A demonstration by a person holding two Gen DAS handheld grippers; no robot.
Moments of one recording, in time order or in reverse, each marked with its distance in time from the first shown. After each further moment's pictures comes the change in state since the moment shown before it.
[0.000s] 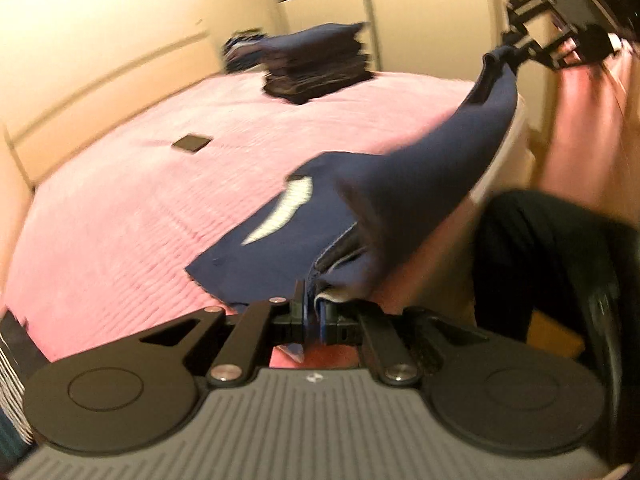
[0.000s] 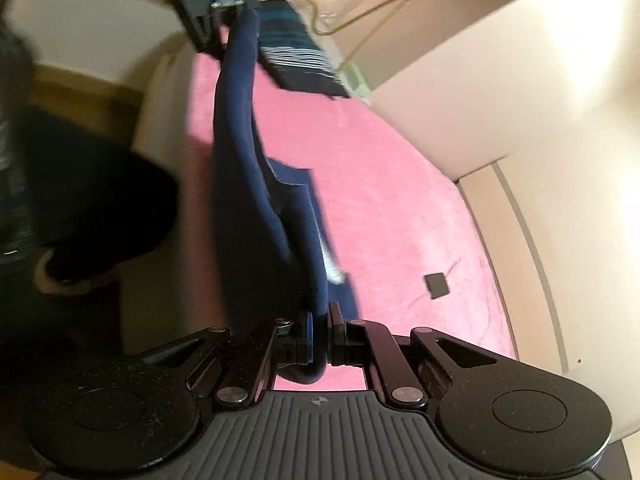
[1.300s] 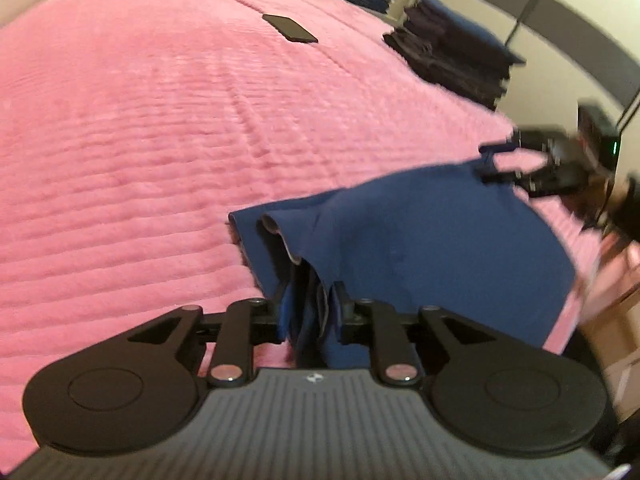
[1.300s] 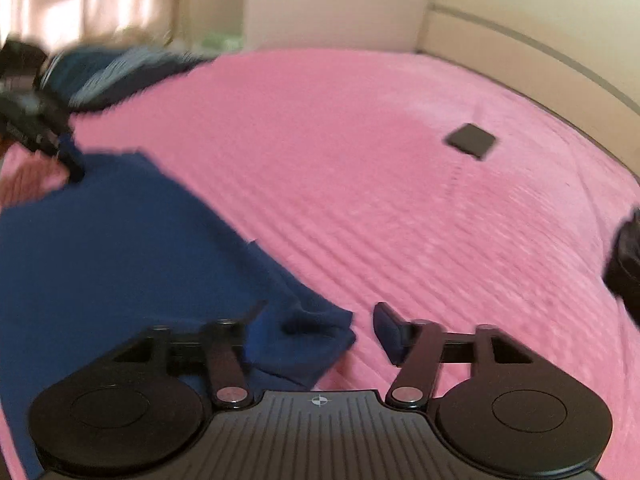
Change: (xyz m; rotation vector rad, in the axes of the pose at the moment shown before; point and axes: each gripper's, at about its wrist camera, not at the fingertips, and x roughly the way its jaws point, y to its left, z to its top) left arm 0.170 0.157 -0.013 -0.625 0.137 -0.124; right arm 0.291 -0.150 -0.139 0.803 0.006 0.247
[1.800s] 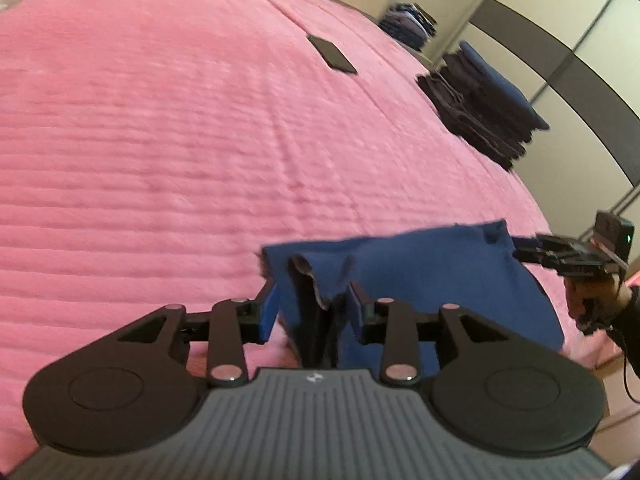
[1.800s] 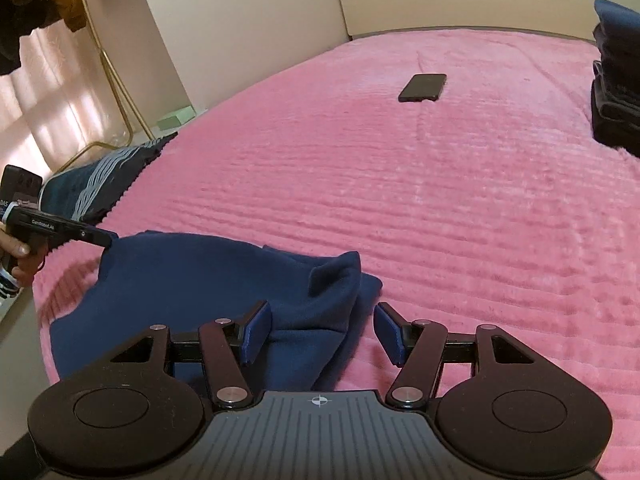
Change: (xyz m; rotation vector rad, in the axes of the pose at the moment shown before) left arm -0.009 0.023 0.017 -0.157 -0.069 0.019; right arm -0.030 -0.017 -0.019 0.391 -0.053 0.093
